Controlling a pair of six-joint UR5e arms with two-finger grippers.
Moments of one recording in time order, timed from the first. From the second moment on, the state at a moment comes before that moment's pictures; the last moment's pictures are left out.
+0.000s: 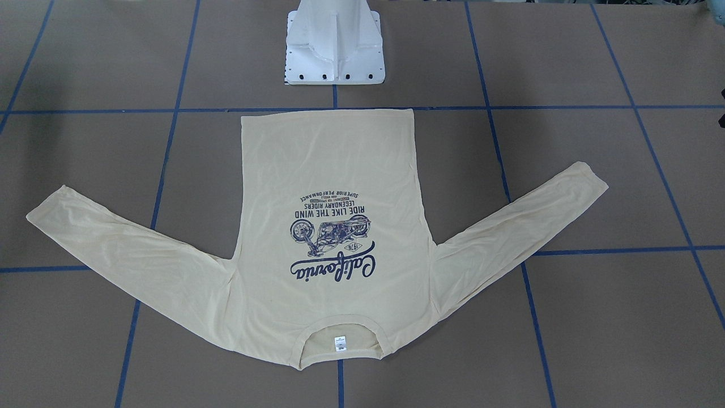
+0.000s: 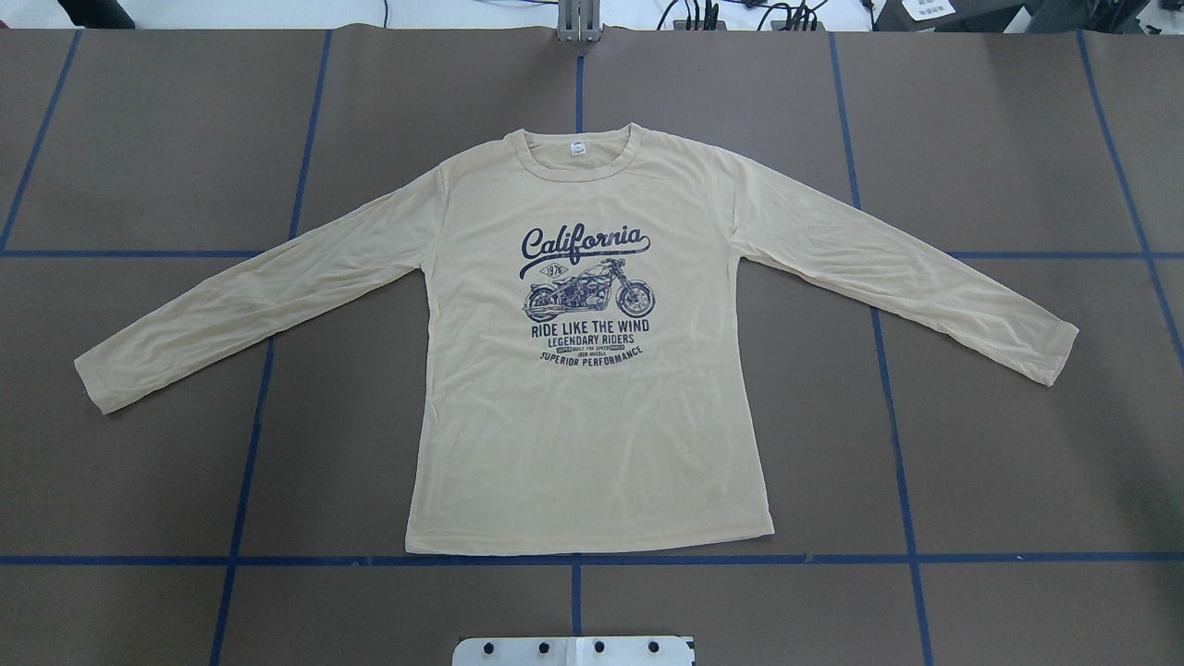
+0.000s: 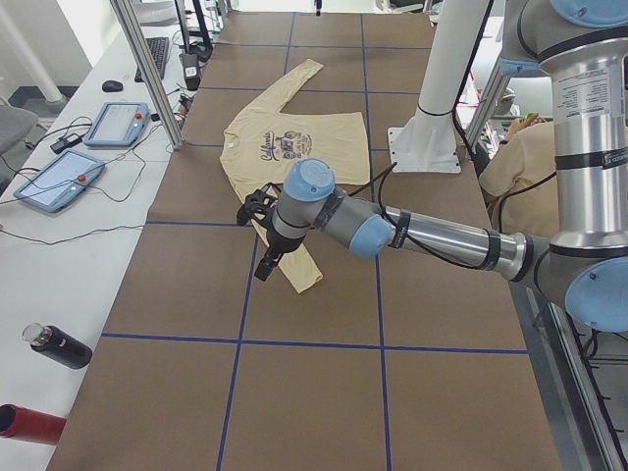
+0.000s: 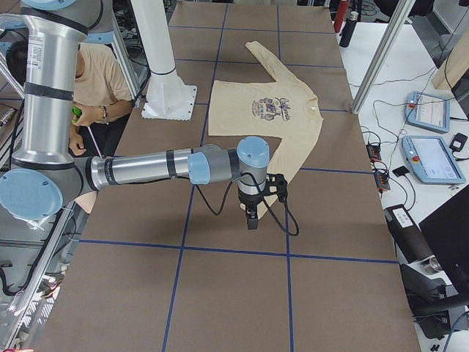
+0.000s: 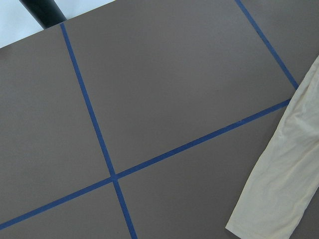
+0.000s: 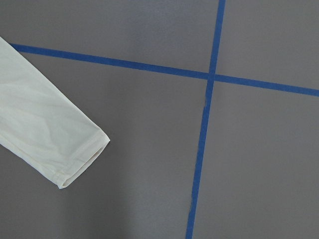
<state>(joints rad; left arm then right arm) -1.48 -1.40 -1.94 -1.92 -2.31 -0.03 1.42 -1.72 1.88 -1.56 2.26 0.09</state>
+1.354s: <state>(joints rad) -1.48 -1.38 -1.95 -1.95 -2.40 -0.03 1.33 -1.64 1.72 -1.32 2.32 0.16</state>
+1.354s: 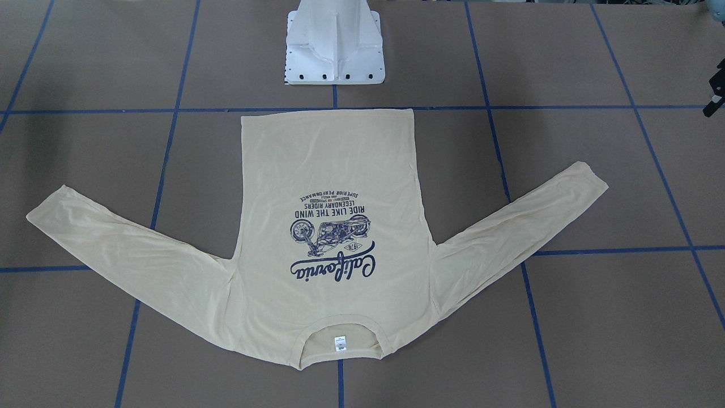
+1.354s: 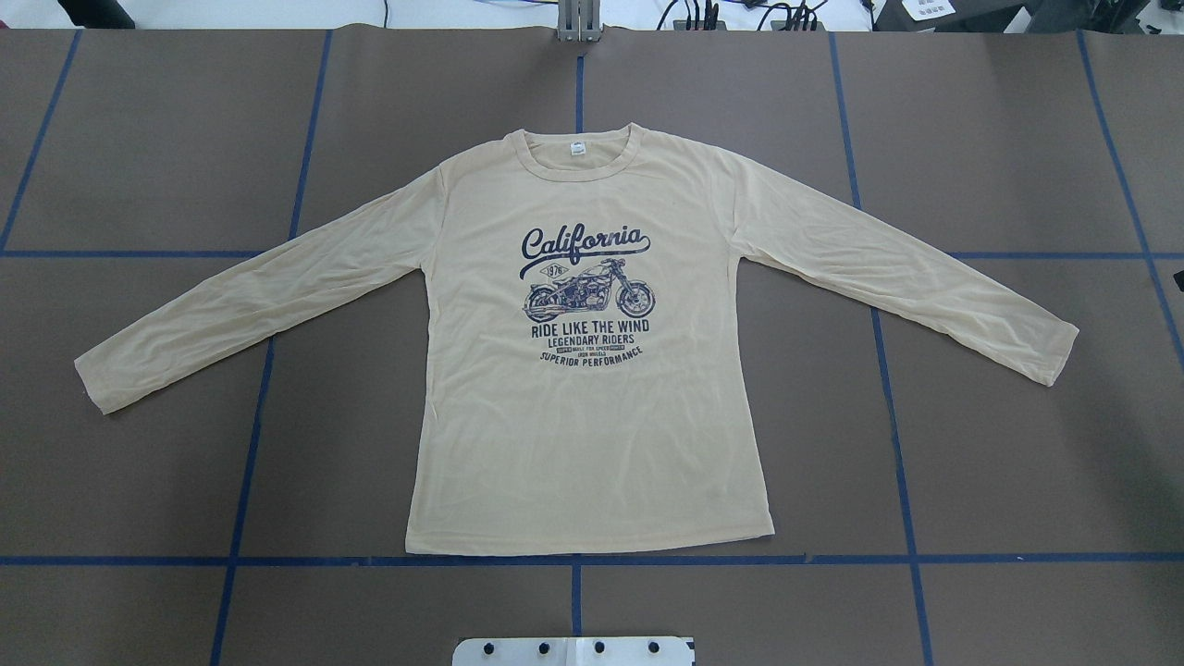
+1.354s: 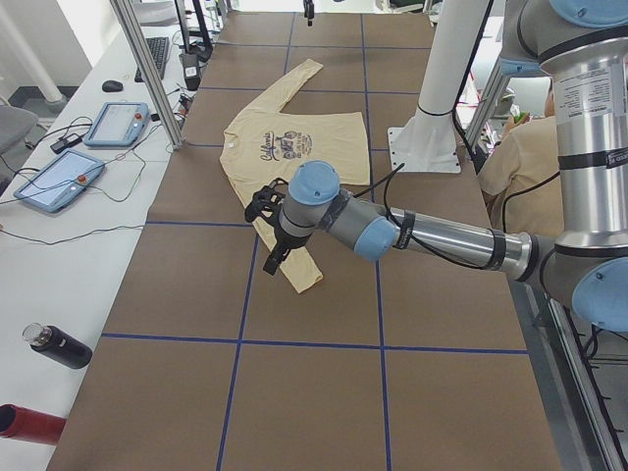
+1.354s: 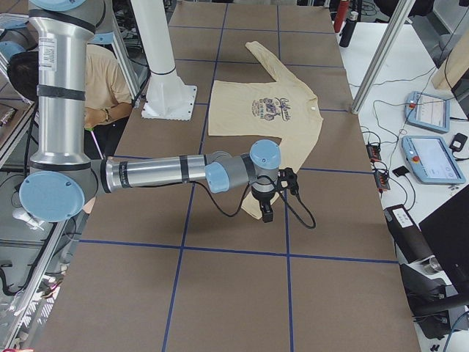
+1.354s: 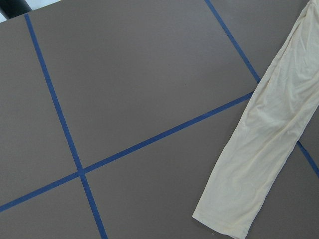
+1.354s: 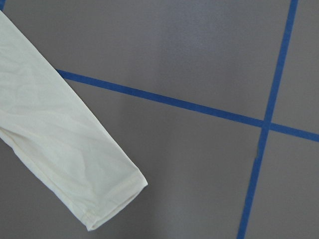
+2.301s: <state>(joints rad) -1.48 -1.39 -1.96 -1.95 -2.41 -0.04 1.19 -1.53 1.42 -0.89 2.32 0.87</state>
